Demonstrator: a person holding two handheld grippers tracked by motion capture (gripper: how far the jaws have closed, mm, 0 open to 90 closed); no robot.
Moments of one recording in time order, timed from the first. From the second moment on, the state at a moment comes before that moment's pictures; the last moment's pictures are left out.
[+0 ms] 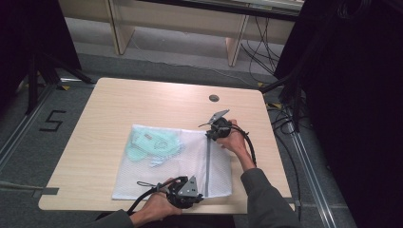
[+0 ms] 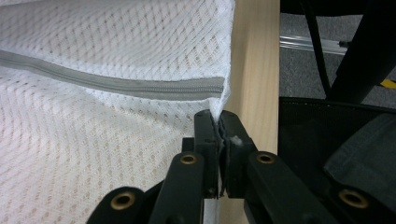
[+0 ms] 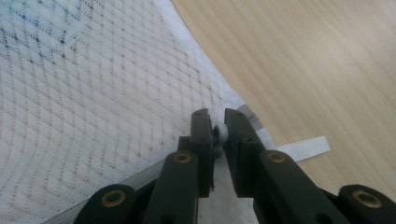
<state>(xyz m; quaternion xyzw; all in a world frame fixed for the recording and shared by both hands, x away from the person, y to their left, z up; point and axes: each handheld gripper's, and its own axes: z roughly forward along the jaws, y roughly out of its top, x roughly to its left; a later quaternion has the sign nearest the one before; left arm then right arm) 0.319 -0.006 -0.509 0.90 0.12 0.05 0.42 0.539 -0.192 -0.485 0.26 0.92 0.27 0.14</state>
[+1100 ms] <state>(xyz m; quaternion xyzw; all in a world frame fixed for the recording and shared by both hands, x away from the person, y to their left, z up) 0.339 0.040 -0.482 0.86 0.24 0.06 0.44 0.500 -0.192 -0.455 0.29 0.90 0.31 0.13</state>
